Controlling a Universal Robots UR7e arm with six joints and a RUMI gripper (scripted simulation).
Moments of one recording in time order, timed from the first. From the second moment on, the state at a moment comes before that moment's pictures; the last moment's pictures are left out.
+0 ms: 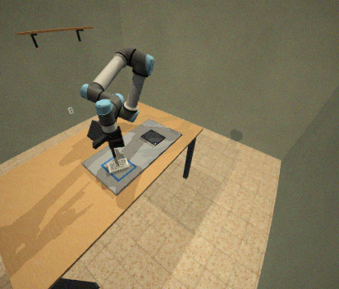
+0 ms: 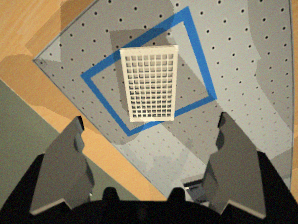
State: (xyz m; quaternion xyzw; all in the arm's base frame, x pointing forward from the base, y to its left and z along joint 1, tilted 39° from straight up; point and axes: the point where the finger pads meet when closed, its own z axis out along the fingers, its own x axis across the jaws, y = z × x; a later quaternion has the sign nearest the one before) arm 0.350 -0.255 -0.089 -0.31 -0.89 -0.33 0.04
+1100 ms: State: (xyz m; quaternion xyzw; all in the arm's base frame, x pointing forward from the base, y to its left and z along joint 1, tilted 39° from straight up) arm 0.354 -0.234 -0.115 -0.31 -0.89 -0.33 0.04
